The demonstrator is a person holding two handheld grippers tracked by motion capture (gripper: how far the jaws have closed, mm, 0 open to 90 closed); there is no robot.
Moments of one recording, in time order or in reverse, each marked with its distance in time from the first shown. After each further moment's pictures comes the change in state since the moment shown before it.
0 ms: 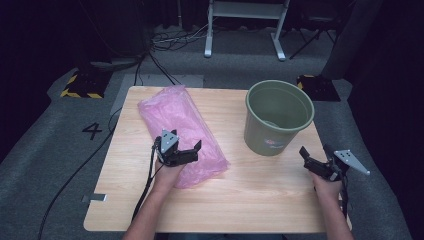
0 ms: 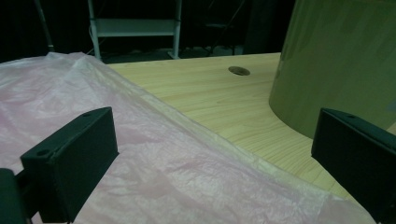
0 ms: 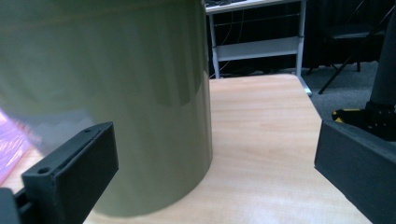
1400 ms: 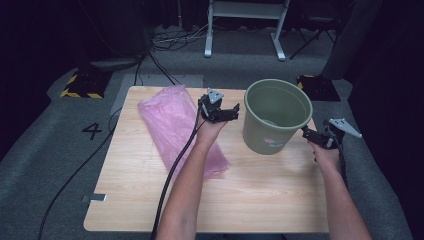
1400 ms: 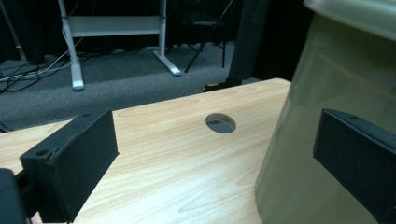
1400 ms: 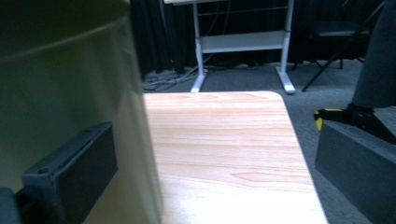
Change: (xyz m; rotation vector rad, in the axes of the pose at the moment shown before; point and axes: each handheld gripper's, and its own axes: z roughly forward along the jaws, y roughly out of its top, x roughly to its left) left arm -0.038 0.075 0.160 0.039 -0.025 -0.006; right arm -0.033 0.039 0.084 0.065 -0.067 -0.040
